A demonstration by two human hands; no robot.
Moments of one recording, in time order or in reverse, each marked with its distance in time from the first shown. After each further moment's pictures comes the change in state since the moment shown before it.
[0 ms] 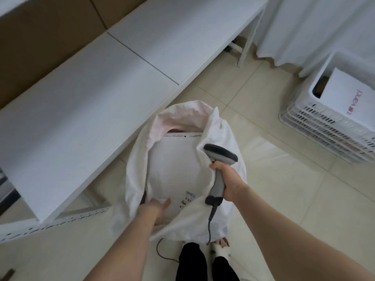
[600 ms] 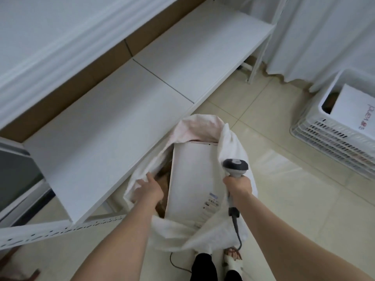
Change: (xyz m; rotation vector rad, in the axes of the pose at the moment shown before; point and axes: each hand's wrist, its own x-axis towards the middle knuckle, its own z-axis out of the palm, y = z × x) left_hand -0.060 -0.050 -0.072 -0.427 0.353 -0.407; right_hand -0.022 -0.006 0.022 -0.381 0.382 -0.094
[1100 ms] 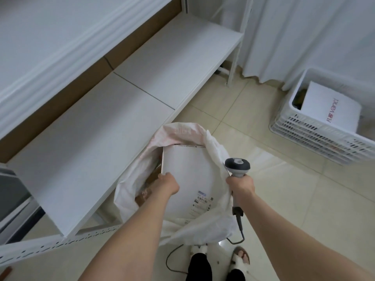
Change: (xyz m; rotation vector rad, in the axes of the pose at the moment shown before) left_hand -0.059 0.081 -0.019 0.041 -0.008 0.249; right_hand -0.010 0.011 -0.066 0.004 0.097 -0.025
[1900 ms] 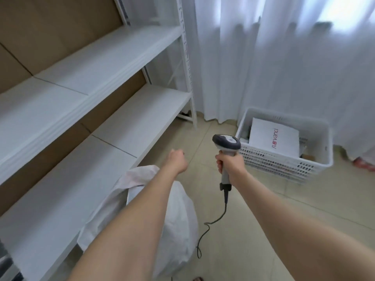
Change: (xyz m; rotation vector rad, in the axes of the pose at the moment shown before) left_hand -0.217 0.278 -0.096 -0.018 0.408 0.402; right_hand -0.030 -0.067 -0.291 0.635 -0.215 -0.312
